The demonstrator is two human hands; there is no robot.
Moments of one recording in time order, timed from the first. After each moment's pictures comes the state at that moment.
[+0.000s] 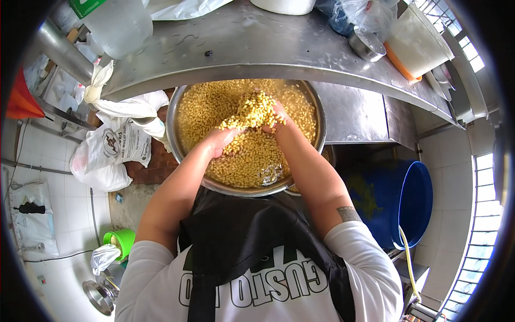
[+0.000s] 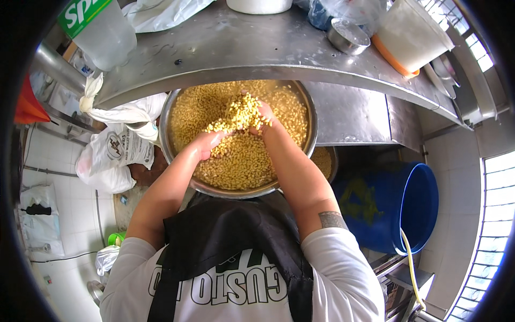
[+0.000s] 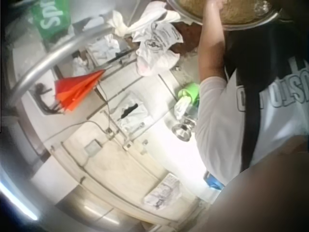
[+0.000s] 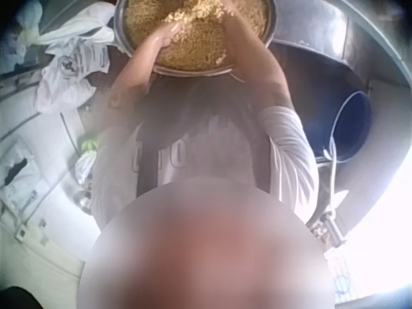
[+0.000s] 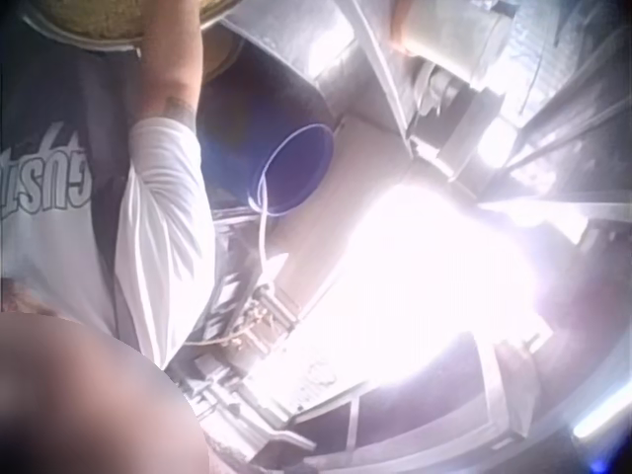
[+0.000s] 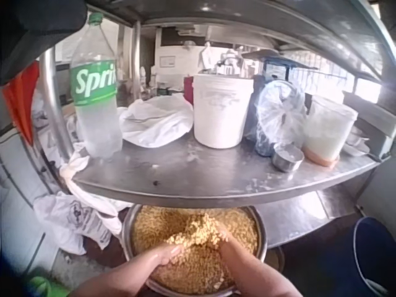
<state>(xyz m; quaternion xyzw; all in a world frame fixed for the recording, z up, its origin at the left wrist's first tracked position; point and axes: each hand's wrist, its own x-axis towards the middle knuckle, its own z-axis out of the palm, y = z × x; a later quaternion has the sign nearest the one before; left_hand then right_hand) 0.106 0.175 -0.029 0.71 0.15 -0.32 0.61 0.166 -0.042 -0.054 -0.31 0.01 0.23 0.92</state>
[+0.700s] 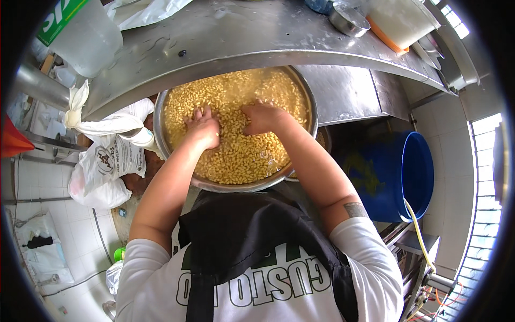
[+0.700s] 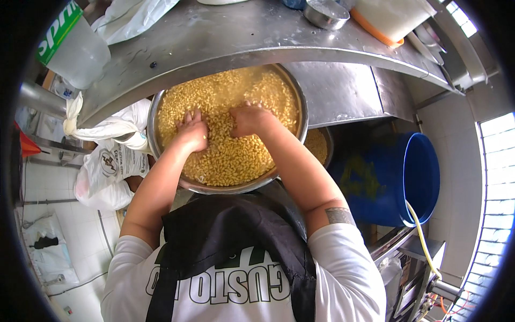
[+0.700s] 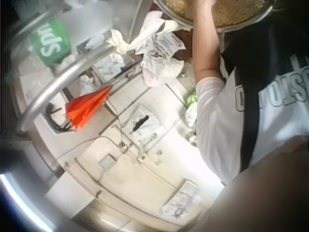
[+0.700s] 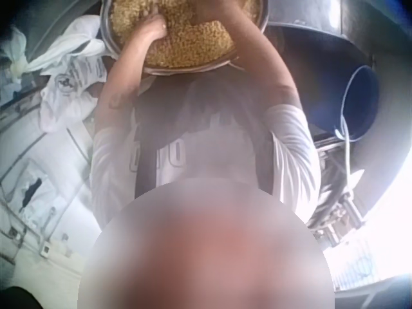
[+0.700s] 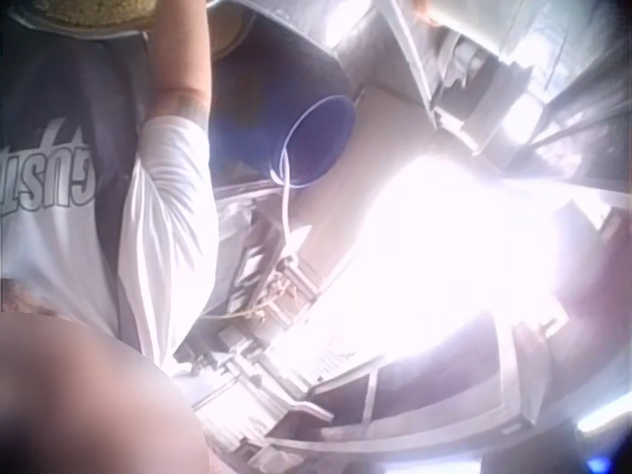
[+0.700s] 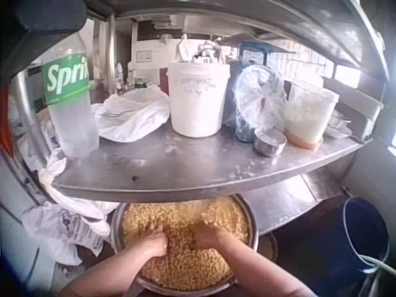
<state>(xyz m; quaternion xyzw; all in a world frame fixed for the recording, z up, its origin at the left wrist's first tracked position) 0.121 0.157 0.039 0.95 -0.17 -0.25 -0.06 0.109 -0.044 0.018 -0.97 -0.11 0.19 0.13</state>
